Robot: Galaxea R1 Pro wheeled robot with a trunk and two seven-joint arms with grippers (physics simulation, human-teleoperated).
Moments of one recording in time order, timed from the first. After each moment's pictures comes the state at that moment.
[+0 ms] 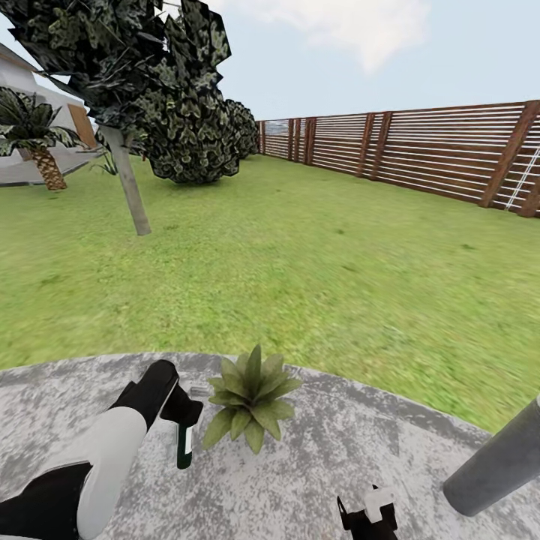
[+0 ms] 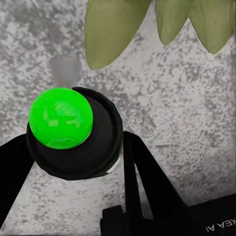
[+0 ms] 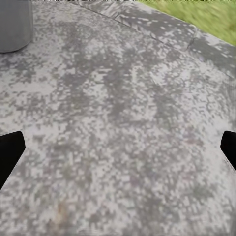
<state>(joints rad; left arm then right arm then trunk) -0.89 -0.02 0.19 -0.45 -0.65 0.99 -0.60 -0.41 0.00 -0.25 -0.08 0.50 -0.62 -0.03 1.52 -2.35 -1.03</state>
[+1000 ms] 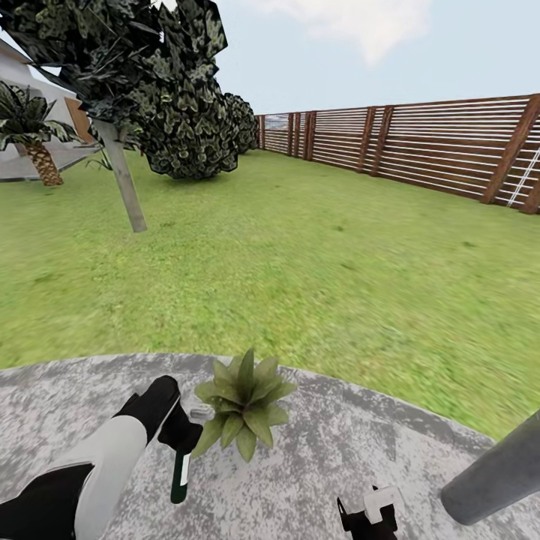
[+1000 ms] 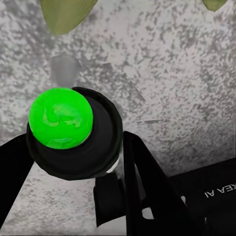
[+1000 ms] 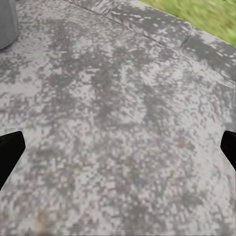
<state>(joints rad) -0.88 -0.01 0.16 -0.31 -0.65 0.99 -0.60 -0.41 0.00 -0.25 -0.08 0.50 -0.62 -0.03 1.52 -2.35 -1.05</state>
